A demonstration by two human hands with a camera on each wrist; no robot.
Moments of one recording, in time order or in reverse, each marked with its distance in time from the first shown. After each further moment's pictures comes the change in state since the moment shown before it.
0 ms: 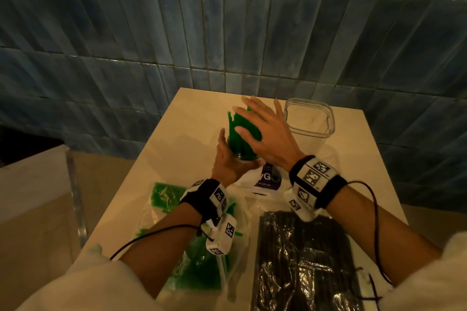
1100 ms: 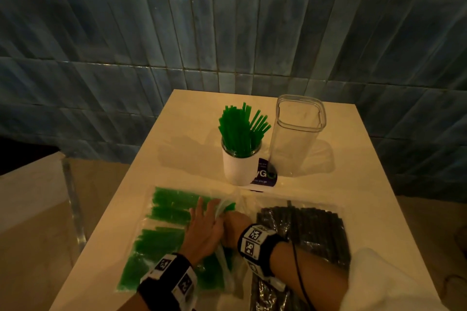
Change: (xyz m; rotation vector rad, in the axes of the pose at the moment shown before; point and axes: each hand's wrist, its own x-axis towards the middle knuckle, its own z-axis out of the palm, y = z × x) left_hand -0.122 -0.086 -0.020 0.428 -0.235 -0.161; right_hand -0.116 -0.053 0.146 0.082 -0.847 0.334
